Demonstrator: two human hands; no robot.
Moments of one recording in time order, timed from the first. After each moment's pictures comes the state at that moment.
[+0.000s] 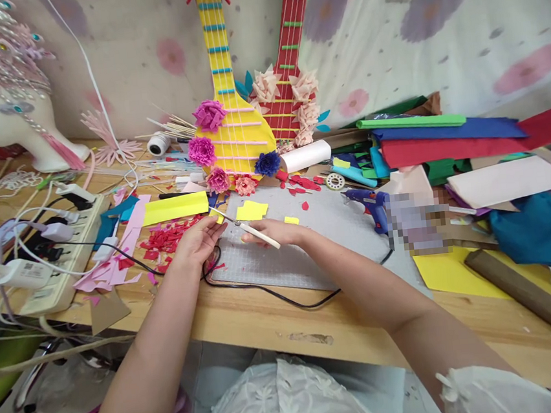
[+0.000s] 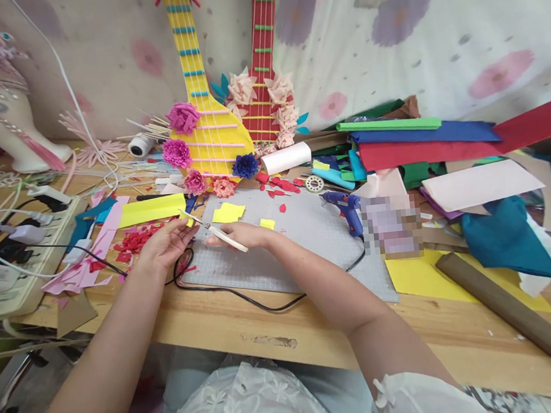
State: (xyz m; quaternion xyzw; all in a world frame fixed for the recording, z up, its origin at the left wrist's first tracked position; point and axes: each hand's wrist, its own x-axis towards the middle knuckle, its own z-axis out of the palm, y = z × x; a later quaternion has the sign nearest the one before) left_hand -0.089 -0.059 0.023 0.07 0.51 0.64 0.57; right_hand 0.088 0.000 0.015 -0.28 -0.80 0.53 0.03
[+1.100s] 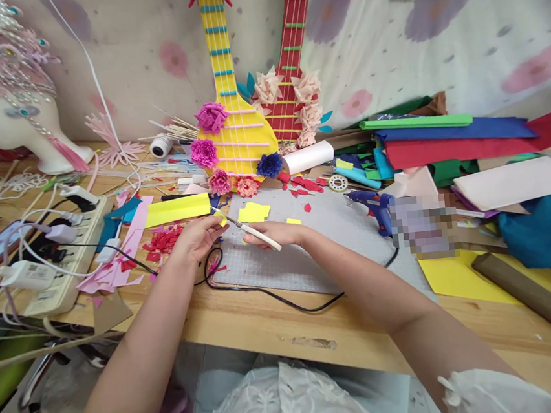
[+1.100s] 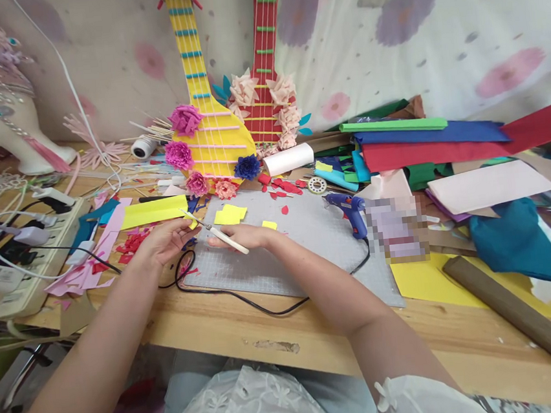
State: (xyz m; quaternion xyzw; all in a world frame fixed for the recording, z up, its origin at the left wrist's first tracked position) left_hand -0.095 -0.053 0.030 0.16 0.54 0.60 0.56; right_hand 0.087 0.003 0.018 -0.22 -0.81 0.54 0.02
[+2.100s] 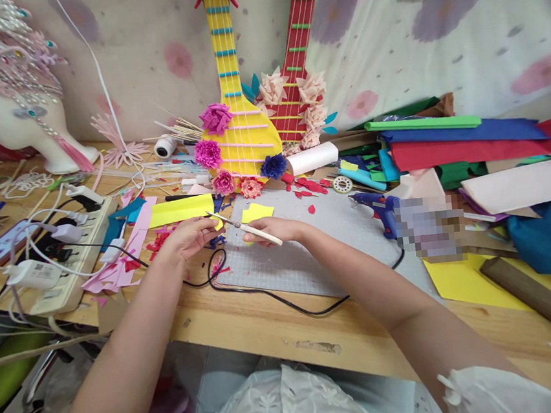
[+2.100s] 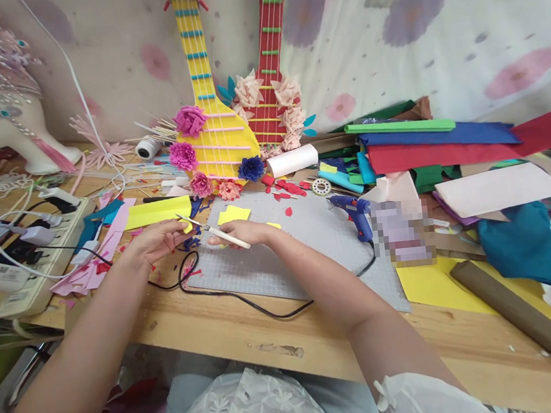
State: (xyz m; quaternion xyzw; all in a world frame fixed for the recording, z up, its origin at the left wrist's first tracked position) left_hand -0.120 -0.056 0.039 0.20 0.57 0.53 0.60; right_hand 0.076 0.011 0.019 -0.25 -0.78 0.58 0.00
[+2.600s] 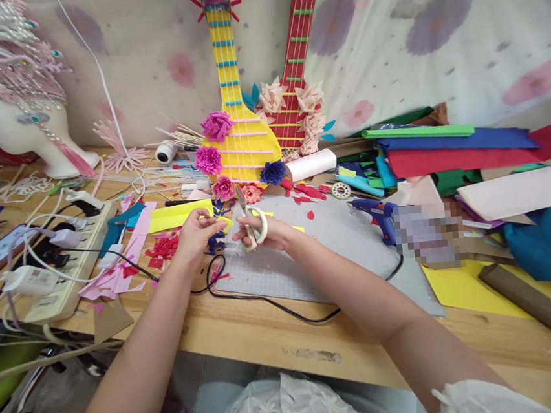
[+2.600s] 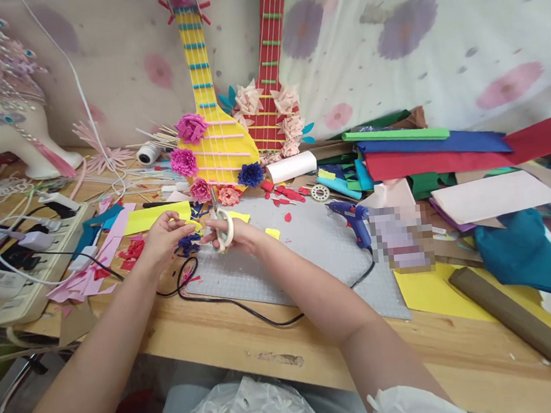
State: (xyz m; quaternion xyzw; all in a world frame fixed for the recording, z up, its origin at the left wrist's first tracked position) left_hand -0.105 -0.056 0.030 0.29 0.53 0.63 0.48; right_hand 0.051 0.009 0.016 -0.29 -0.43 0.84 0.15
